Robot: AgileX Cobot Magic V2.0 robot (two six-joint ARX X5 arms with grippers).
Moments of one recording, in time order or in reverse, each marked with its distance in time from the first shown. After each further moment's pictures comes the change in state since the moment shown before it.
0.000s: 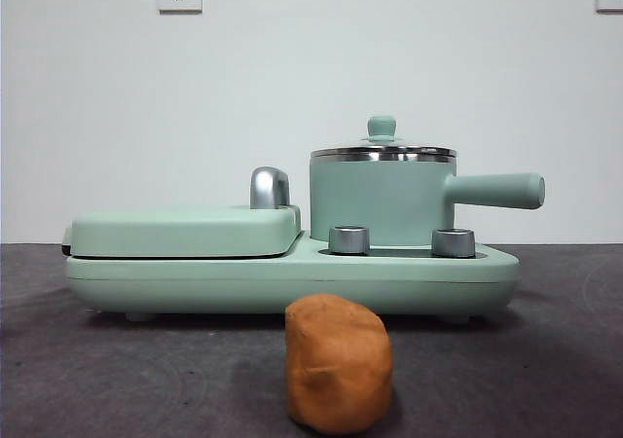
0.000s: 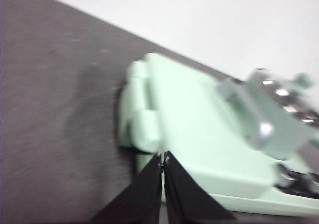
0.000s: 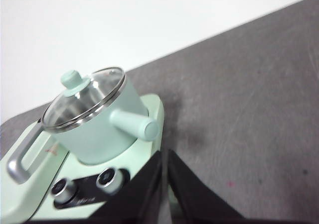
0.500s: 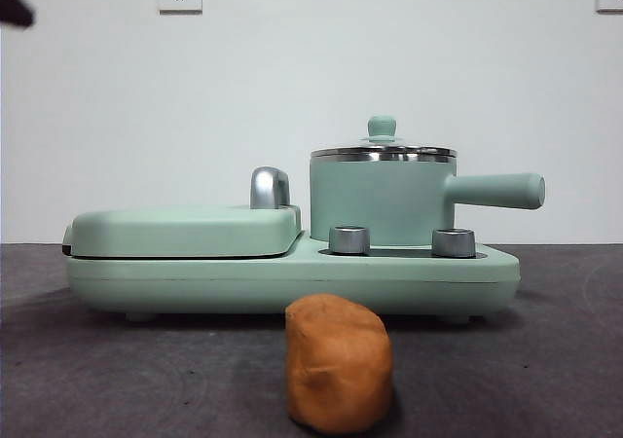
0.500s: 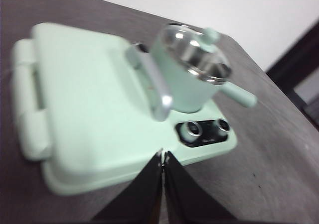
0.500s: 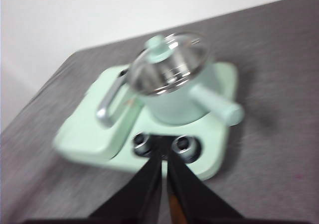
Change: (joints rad) left arm -0.102 0.441 0.448 -0.190 0.252 0.132; right arm 0.004 0.354 0.389 -0.228 -0.338 -0.170
